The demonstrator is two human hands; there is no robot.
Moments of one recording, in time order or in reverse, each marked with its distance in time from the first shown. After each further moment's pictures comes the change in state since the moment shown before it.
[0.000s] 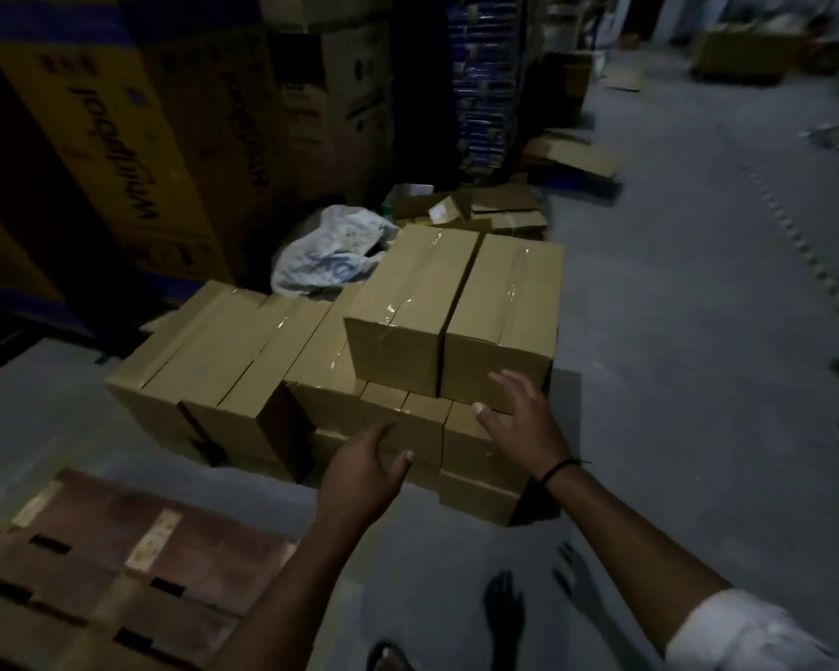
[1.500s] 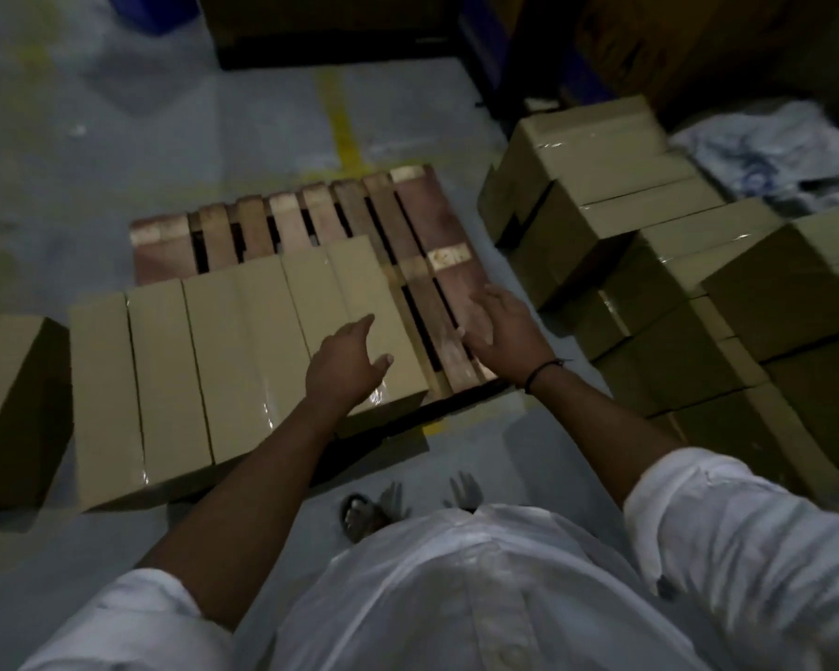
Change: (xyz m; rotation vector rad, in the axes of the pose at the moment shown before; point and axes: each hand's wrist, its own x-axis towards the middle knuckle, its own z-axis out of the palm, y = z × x) left_hand -0.456 -0.306 -0.155 0.009 0.306 -0.843; right_hand -0.302 -0.267 0.341 -0.190 -0.816 -0.792
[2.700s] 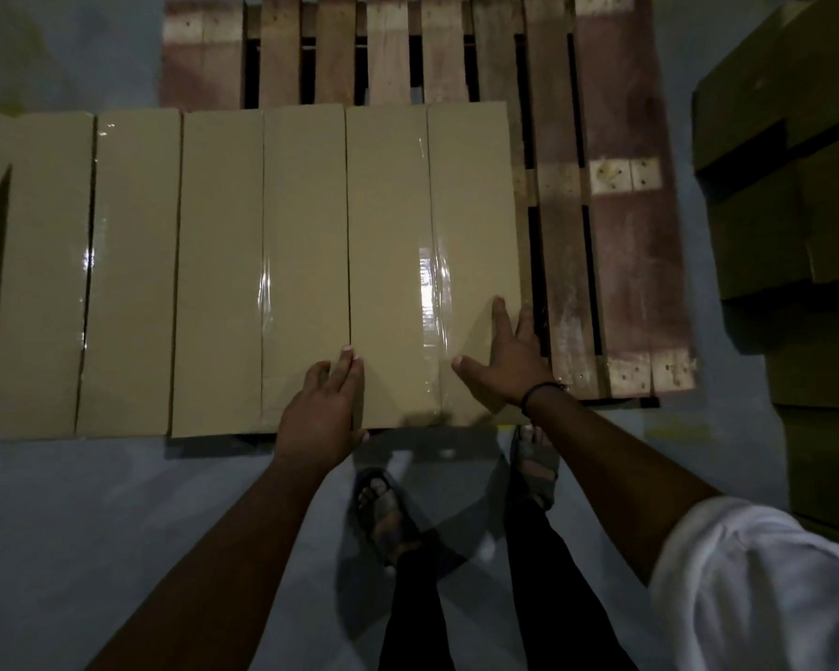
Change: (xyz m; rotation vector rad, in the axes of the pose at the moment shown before) left_hand 0.115 -0.249 0.228 0.329 -0.258 -0.268; right_hand 0.196 0.142 0.355 0.000 -0.607 0.238
